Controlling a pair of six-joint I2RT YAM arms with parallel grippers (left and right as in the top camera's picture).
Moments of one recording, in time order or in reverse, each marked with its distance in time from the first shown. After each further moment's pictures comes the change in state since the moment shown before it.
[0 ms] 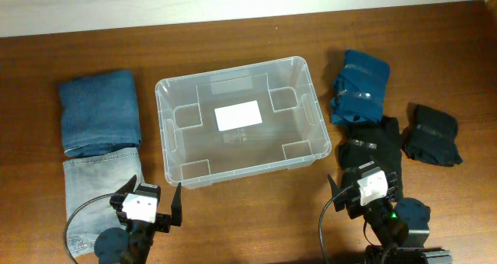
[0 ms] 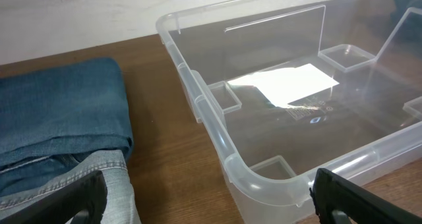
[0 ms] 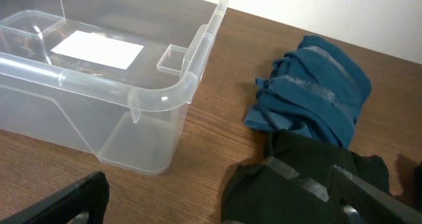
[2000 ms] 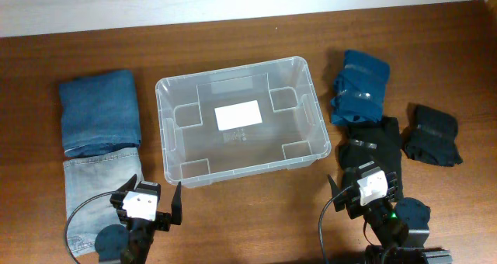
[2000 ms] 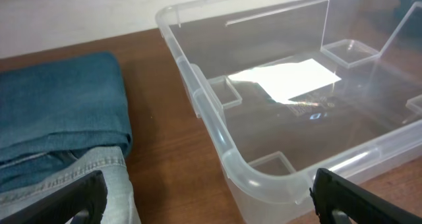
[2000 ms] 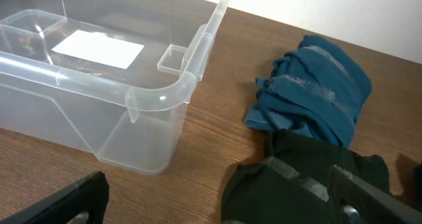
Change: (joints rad) left arm -0.003 0.045 0.000 0.026 -0.009 0.000; right arm 0.000 0.002 0.000 0.000 0.000 0.000
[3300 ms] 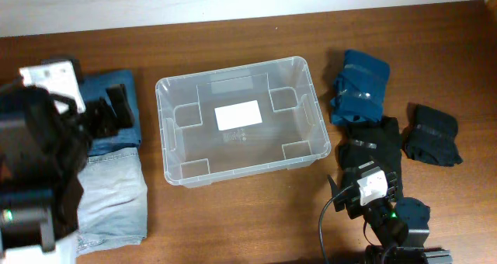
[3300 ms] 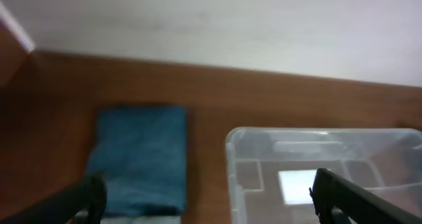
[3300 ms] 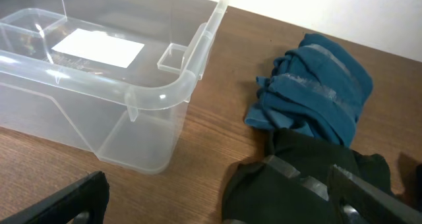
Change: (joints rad) left arm 0.002 1.075 1.376 -0.512 -0.237 -0.255; right arm 0.000 0.005 0.000 0.000 0.000 0.000
